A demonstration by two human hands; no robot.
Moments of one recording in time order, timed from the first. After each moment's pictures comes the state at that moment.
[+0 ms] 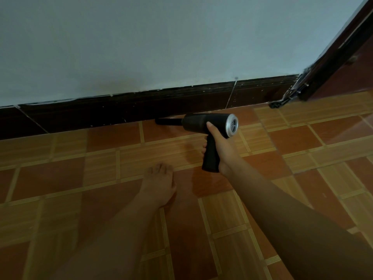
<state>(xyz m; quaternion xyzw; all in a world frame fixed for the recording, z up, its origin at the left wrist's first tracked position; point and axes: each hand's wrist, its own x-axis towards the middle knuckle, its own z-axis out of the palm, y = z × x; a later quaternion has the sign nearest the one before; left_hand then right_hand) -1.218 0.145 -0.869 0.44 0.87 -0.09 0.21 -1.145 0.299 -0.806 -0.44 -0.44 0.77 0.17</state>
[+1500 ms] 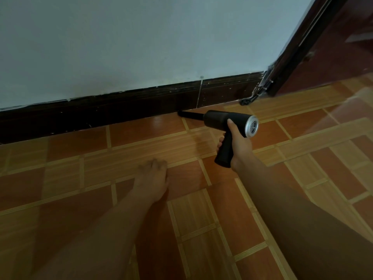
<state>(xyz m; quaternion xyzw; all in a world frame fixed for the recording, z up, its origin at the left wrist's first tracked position) -1.188 0.208 -0.872 0.45 0.87 -0.08 0.18 -1.072 0.381 -0.806 -0.51 -0.35 0.73 0.29</state>
